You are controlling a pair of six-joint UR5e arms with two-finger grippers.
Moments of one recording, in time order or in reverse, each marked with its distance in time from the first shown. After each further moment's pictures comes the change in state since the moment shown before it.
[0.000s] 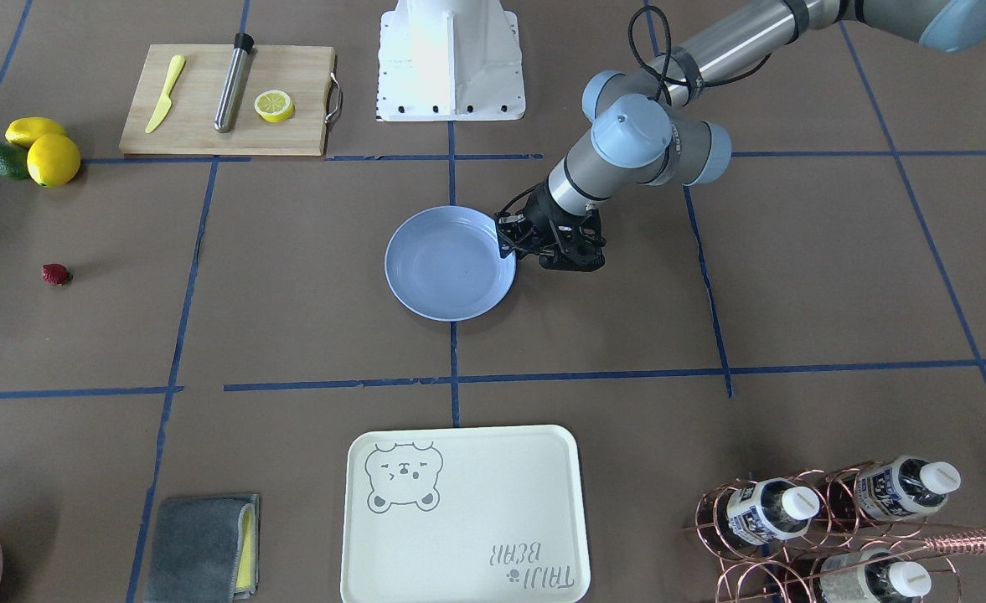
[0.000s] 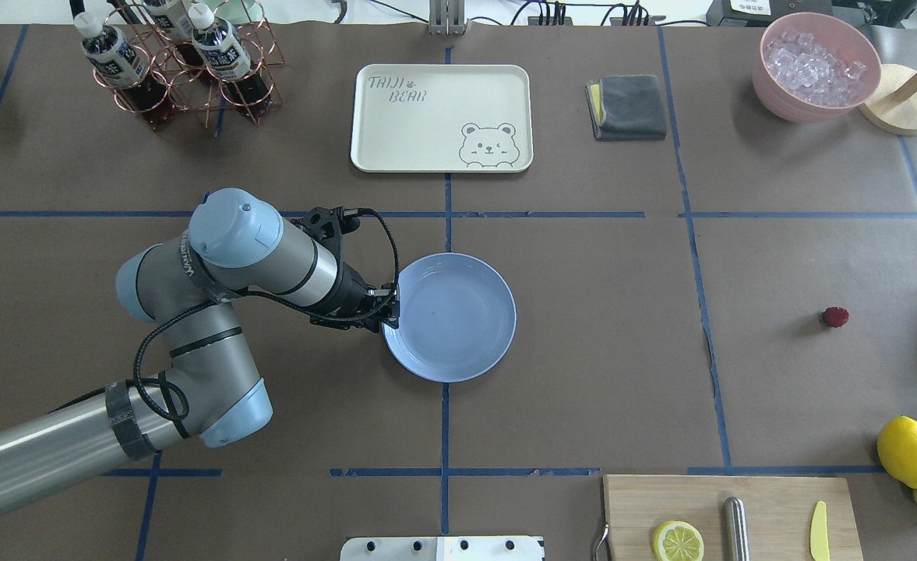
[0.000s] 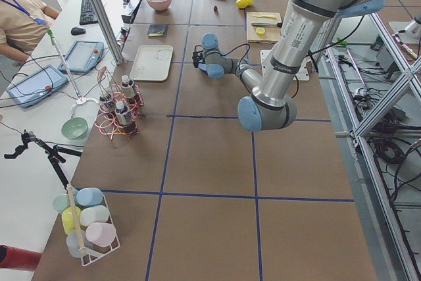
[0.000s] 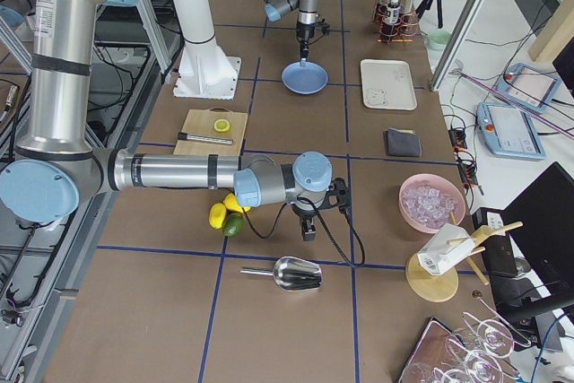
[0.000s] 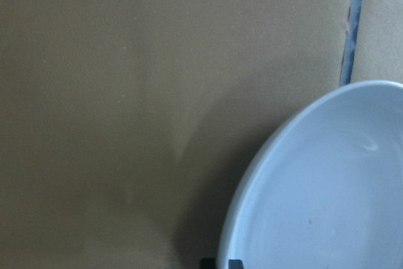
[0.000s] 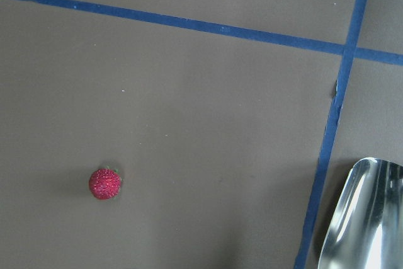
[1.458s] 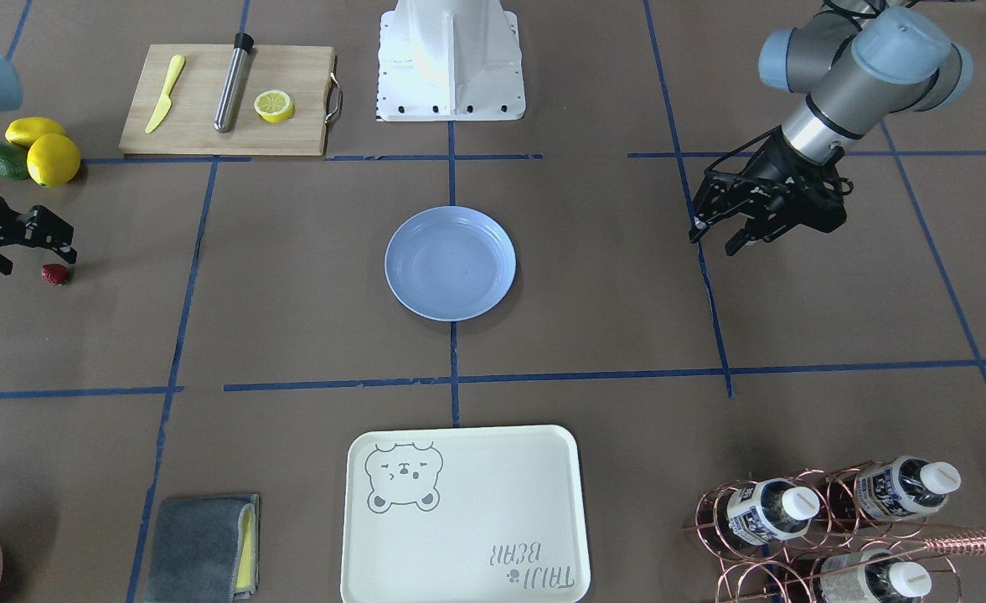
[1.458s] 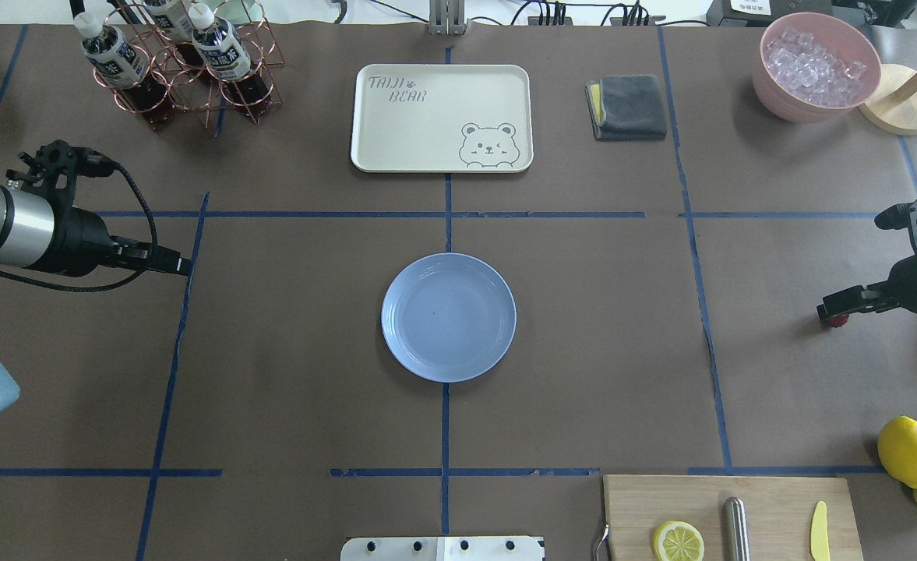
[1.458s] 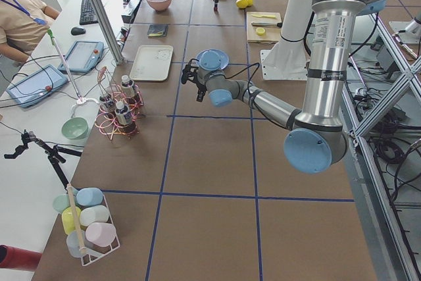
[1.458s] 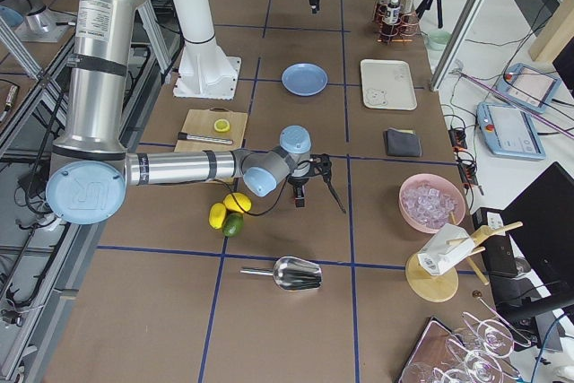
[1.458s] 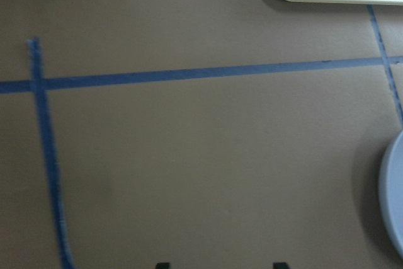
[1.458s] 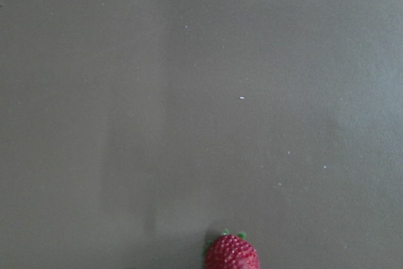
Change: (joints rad) left arm -0.282 0.495 -0.365 -0.039 -0.010 0.492; right arm -0.465 -0.011 -0.034 0.494 -0.313 0.701
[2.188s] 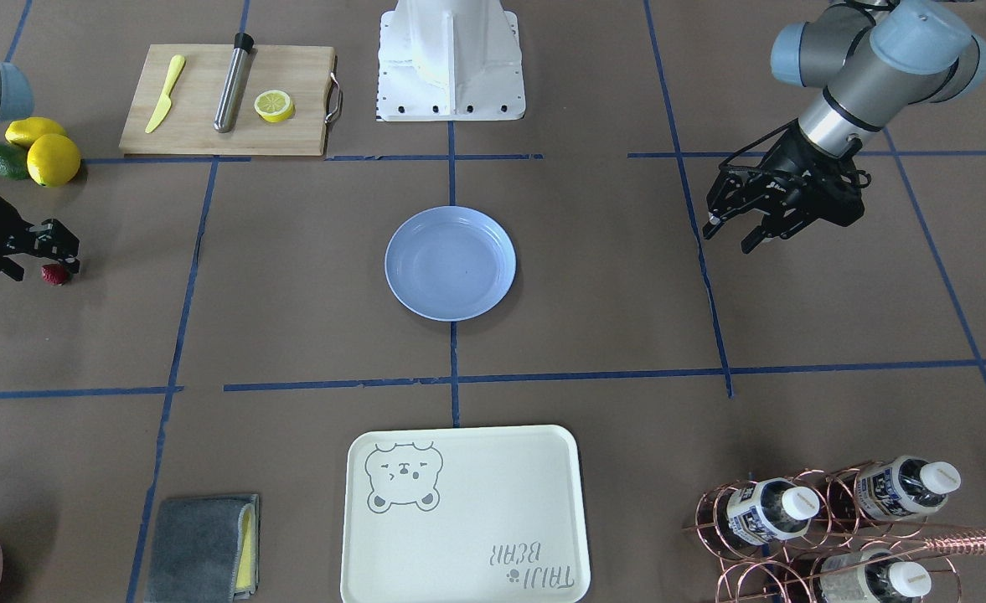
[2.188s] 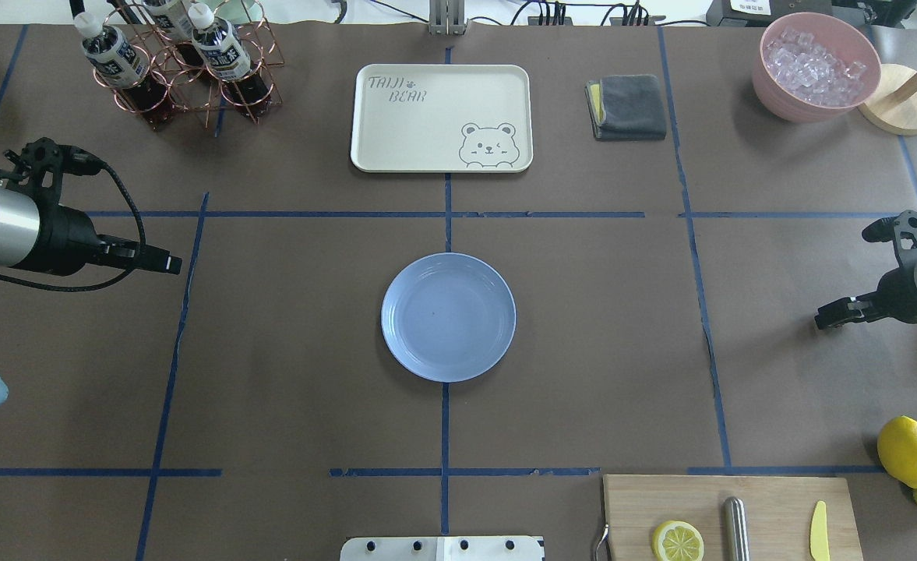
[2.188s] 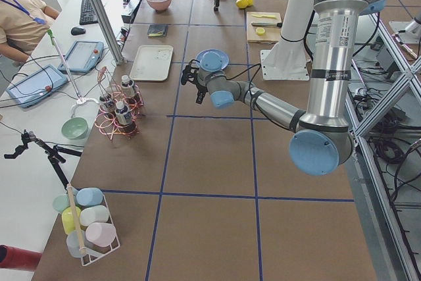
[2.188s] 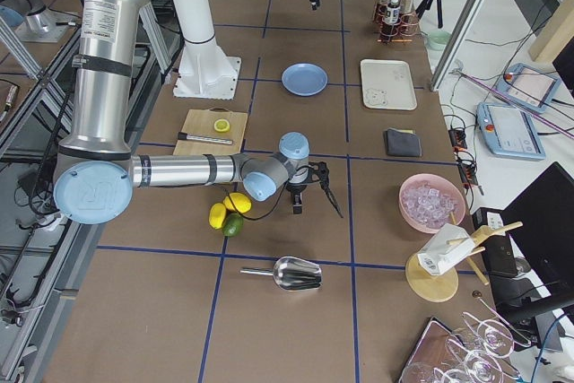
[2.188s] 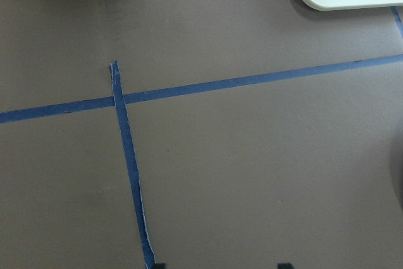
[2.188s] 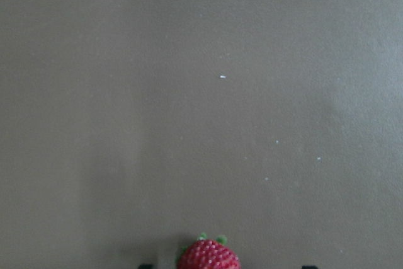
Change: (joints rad) left arm -0.008 0.011 -0.009 -0.002 0.001 0.014; right arm -0.036 0.009 -0.040 0.003 -0.038 0.002
